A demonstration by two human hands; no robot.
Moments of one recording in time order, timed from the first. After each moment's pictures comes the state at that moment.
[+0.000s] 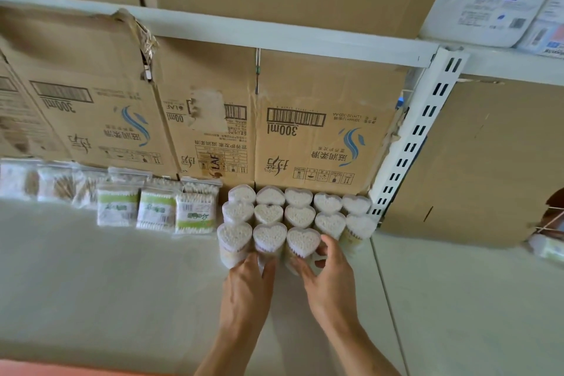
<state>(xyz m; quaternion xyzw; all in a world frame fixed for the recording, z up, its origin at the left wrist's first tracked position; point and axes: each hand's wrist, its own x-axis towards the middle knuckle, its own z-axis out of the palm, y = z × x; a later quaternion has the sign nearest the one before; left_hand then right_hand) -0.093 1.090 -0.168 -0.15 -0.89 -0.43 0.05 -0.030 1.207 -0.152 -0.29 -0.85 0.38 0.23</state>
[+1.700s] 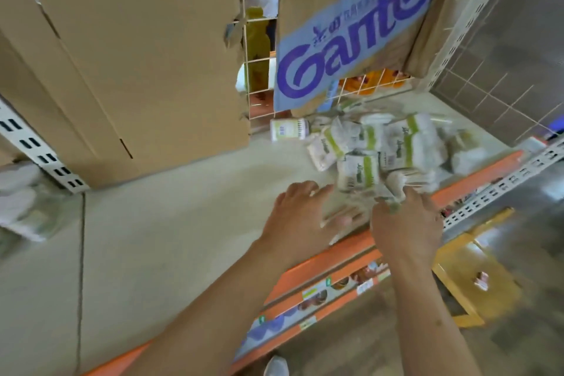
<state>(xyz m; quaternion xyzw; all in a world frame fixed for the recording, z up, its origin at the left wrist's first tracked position) 0.206 1.491 -0.139 -0.64 -0.72 -0.20 -0.15 0.355 1.550 -0.118 -0.72 -0.65 0.18 0.19</state>
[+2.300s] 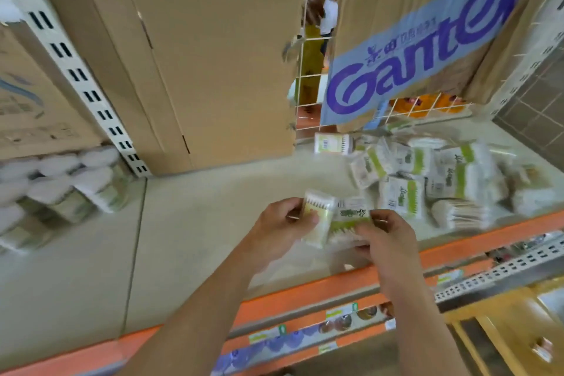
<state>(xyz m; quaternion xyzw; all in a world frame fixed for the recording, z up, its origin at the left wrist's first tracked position) 0.156 1.440 -0.138 -0.35 -0.66 -0.52 -0.42 0.313 1.535 -0.126 -0.53 -0.52 0.61 0.29</state>
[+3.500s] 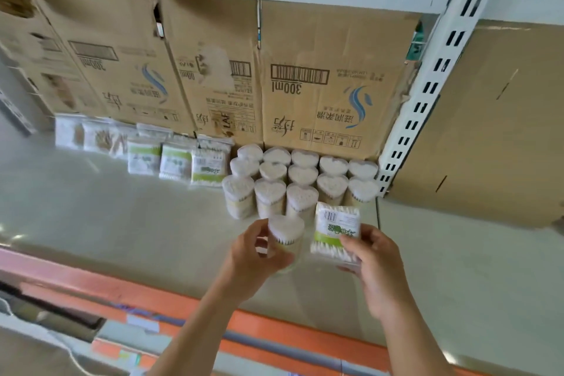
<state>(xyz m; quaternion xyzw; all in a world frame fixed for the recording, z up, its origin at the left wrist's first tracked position) -0.048 1.078 -0.156 -0.14 -0.79 -0.59 -0.12 0.038 1.258 -0.128 -0.28 -0.59 0.74 0.15</state>
